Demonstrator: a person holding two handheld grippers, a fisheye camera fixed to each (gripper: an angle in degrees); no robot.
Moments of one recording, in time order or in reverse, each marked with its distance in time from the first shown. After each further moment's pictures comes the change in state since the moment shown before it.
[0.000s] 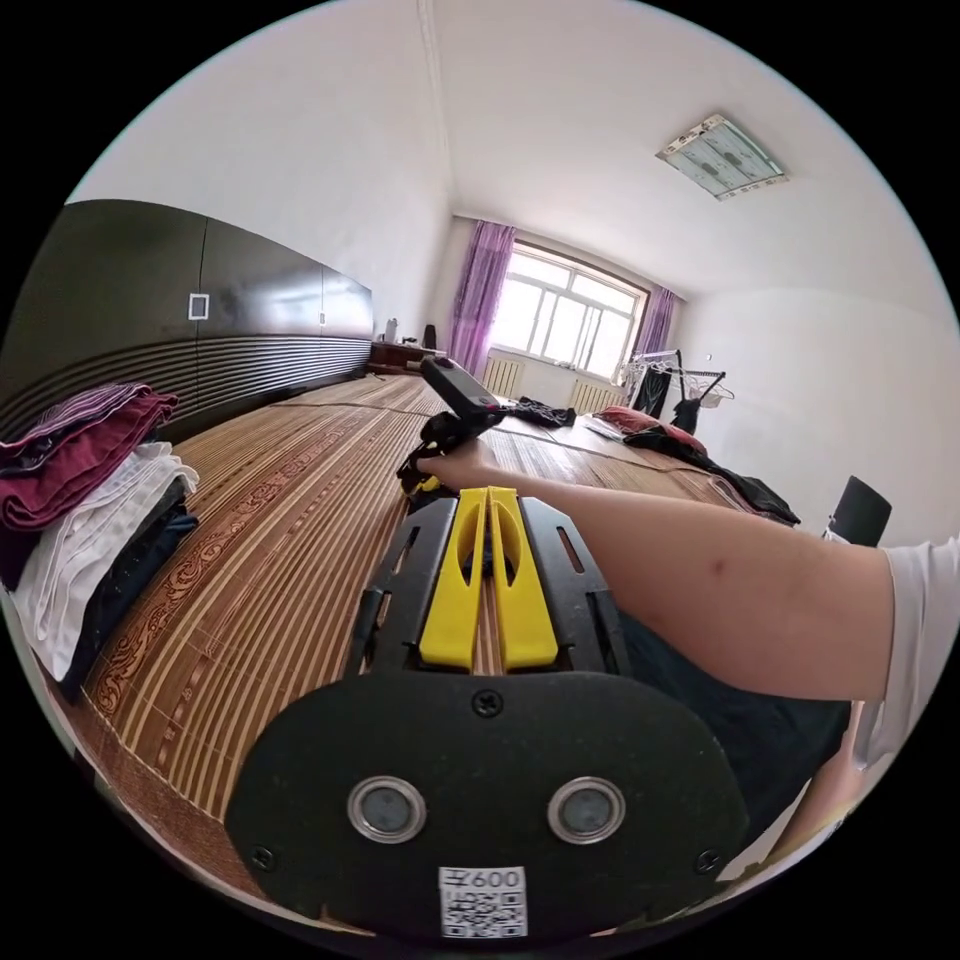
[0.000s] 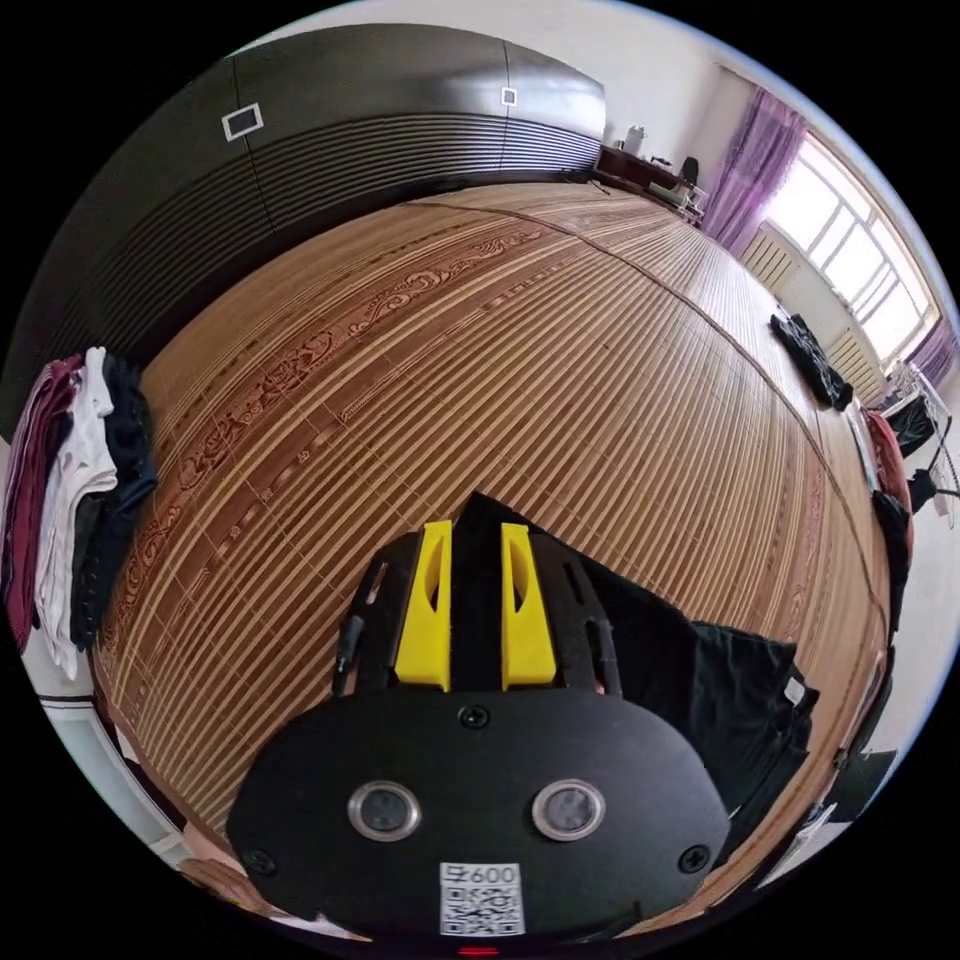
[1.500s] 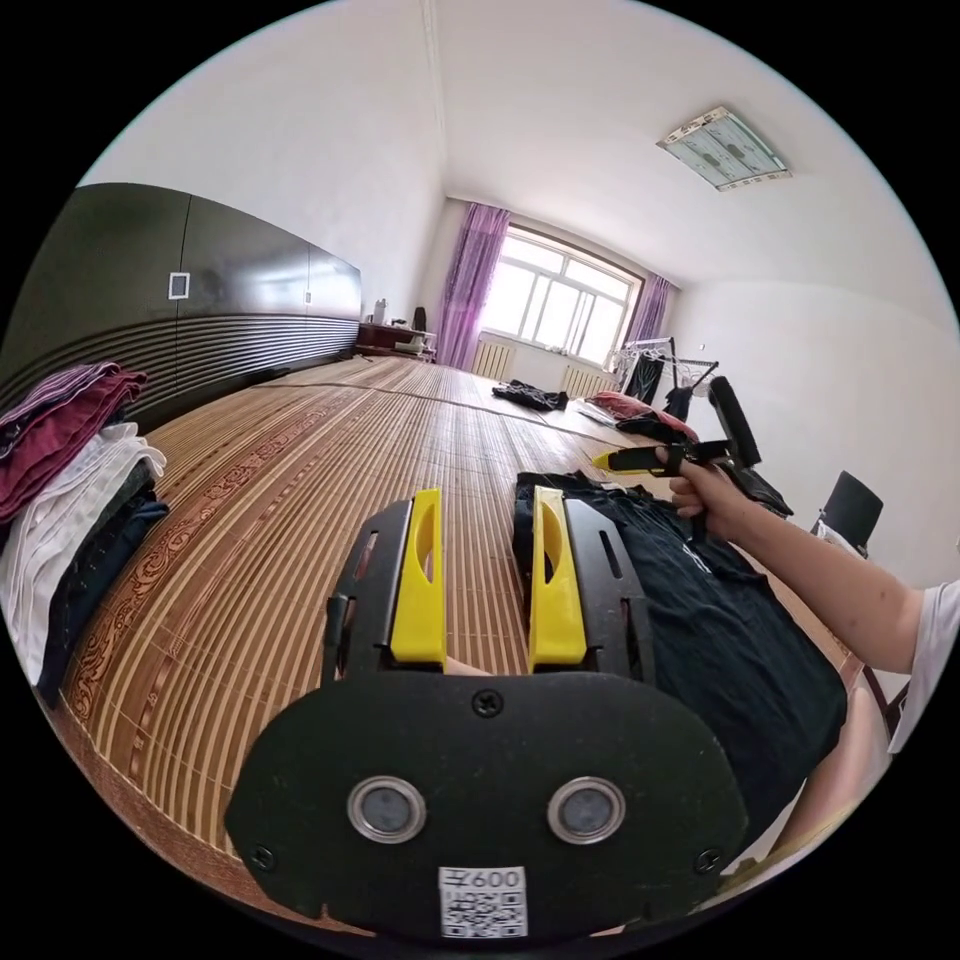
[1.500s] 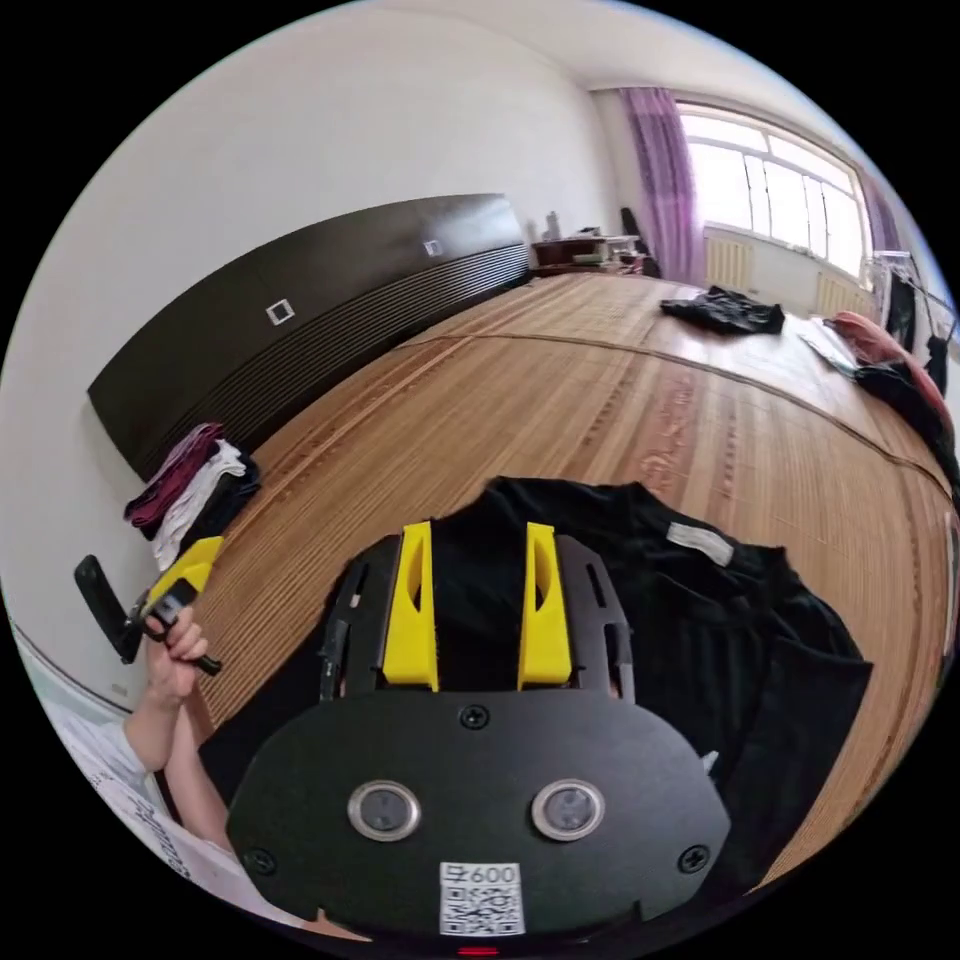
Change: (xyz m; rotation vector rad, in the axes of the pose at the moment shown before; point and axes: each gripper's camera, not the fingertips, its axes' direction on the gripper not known) left arm 0.061 -0.008 0.013 -0.059 0.041 -0.010; right arm 0.311 0.102 -0.474 0.392 -0.375 0.135
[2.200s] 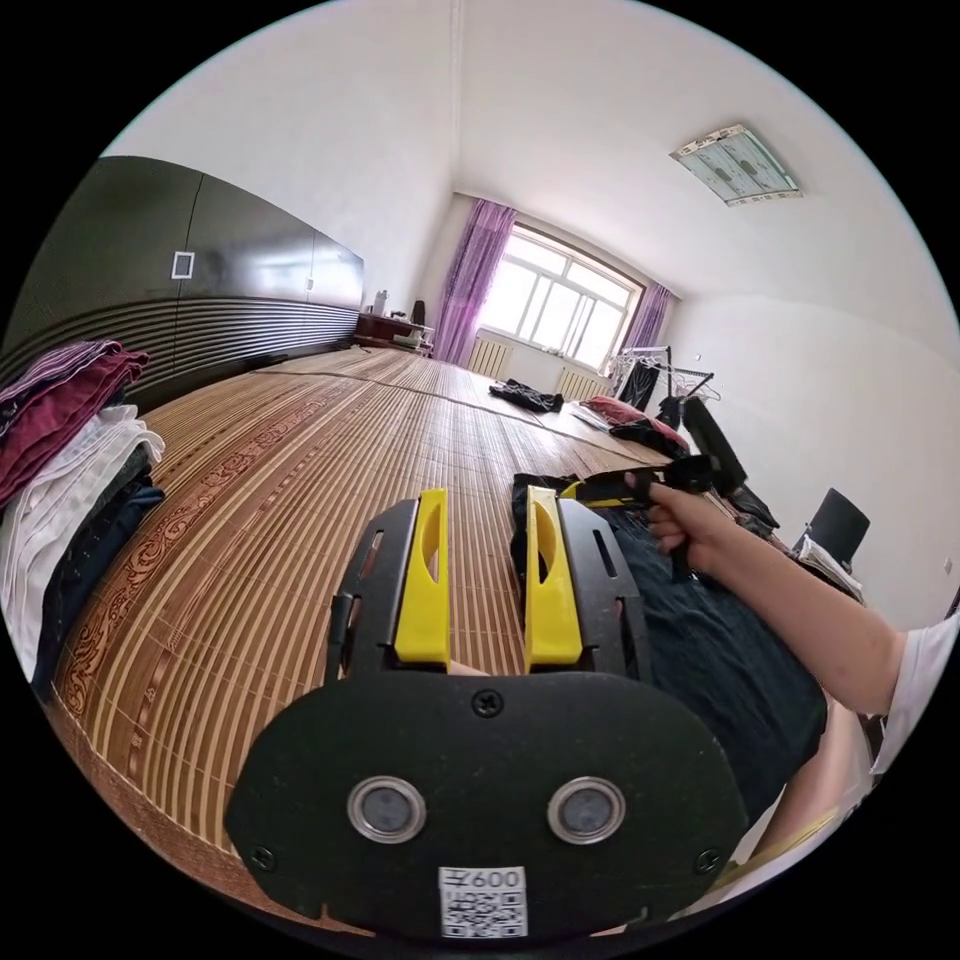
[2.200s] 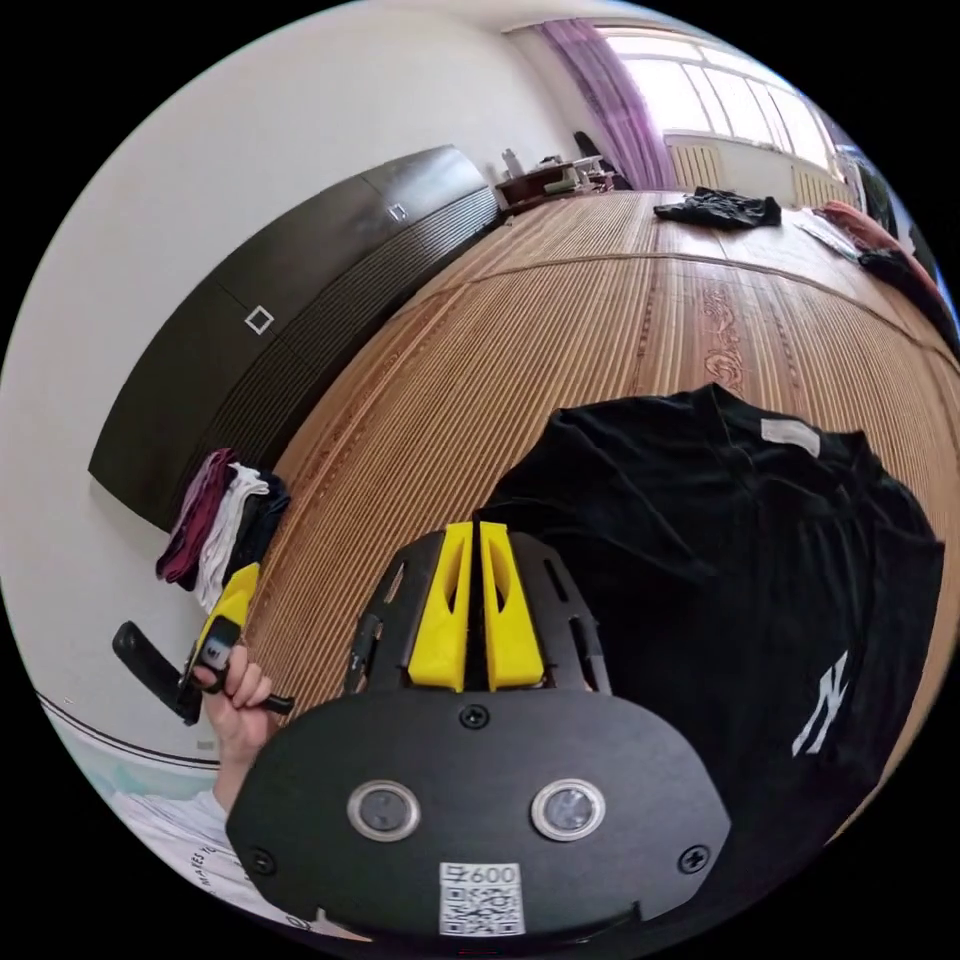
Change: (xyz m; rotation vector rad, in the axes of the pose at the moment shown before) left arm -0.001 -0.038 -0.022 -0.007 0.035 -0.045; right arm -0.075 -0.098 -0.082 -0.036 -0.054 0.283
